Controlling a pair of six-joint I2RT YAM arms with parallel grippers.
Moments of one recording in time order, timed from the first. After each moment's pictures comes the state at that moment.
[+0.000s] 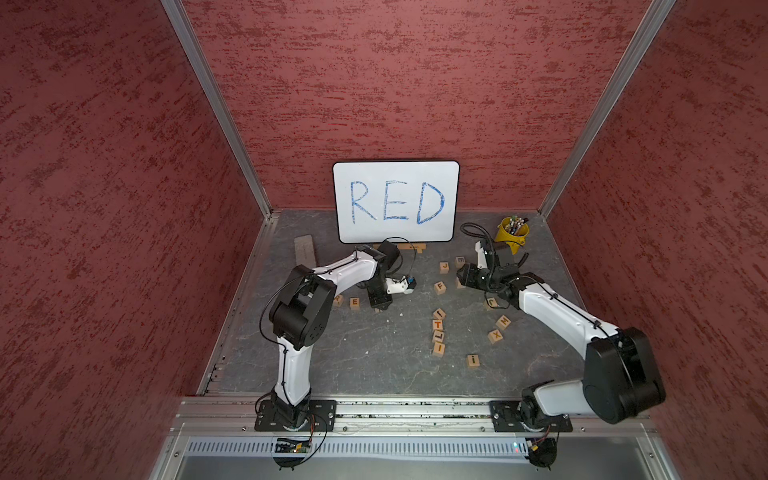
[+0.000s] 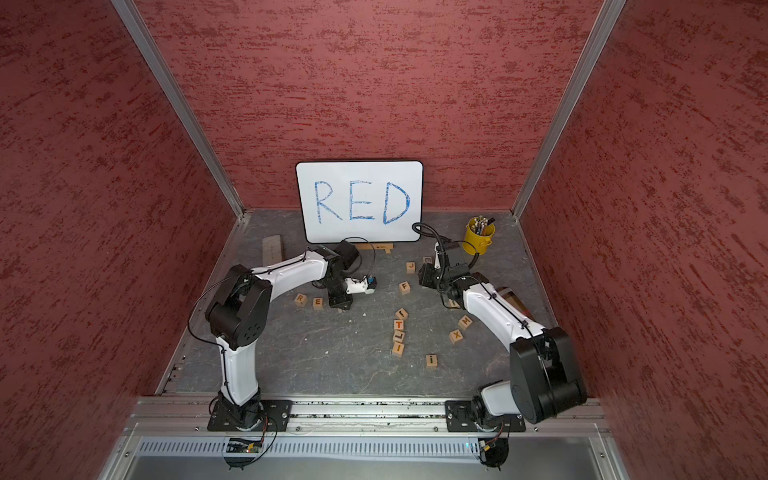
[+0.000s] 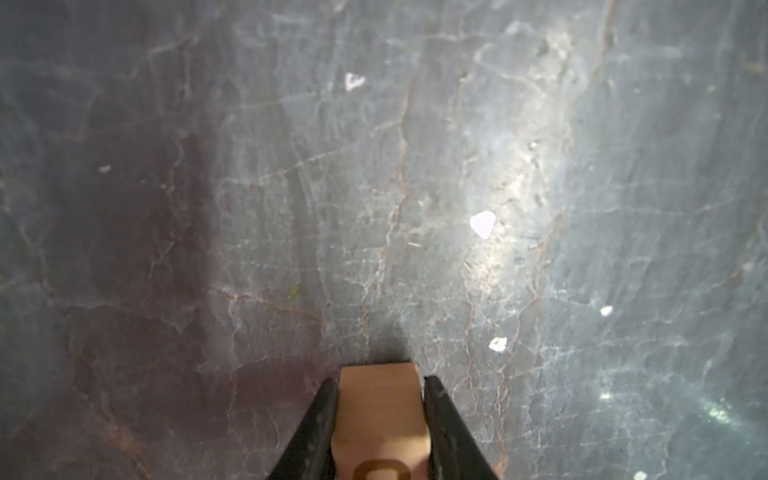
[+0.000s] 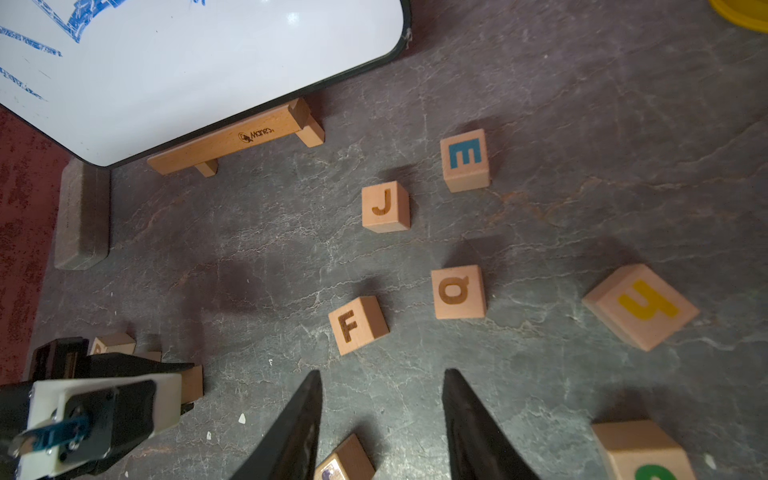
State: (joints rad) left arm -0.57 1.95 1.37 -0.90 0.12 0.83; right arm 0.30 1.41 0.89 -0.29 -0.14 0.51
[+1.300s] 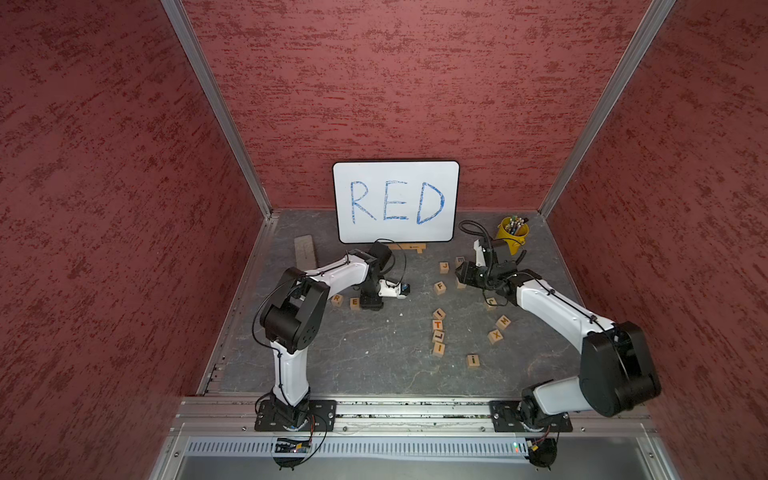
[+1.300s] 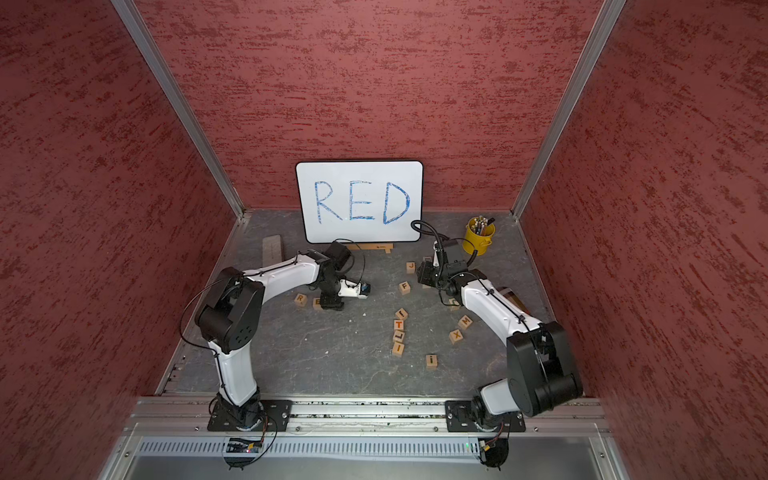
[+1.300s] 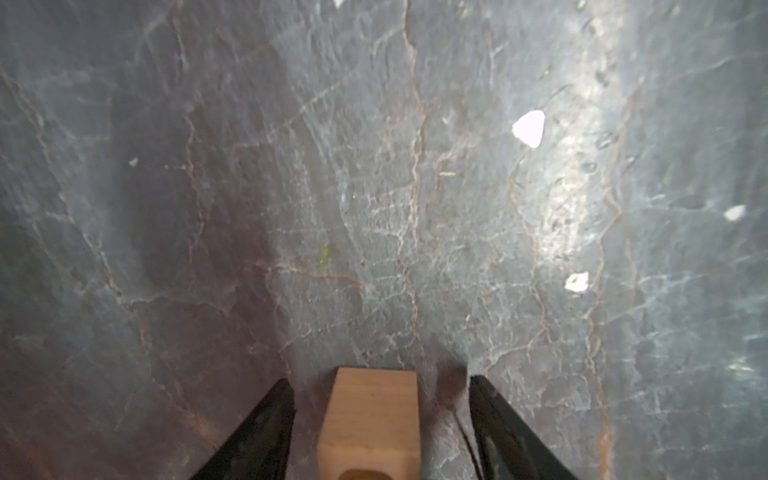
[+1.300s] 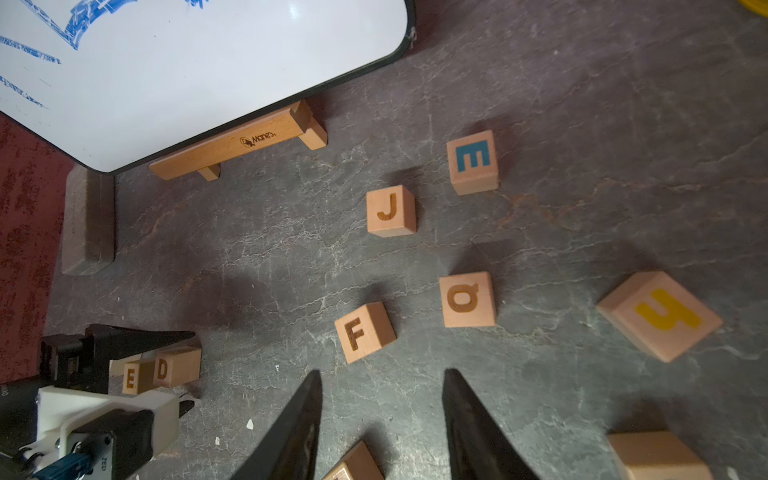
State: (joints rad) left arm -0.51 1.92 1.31 -0.80 0.07 1.07; right arm 0.30 1.44 0.93 -0.29 -0.15 0.53
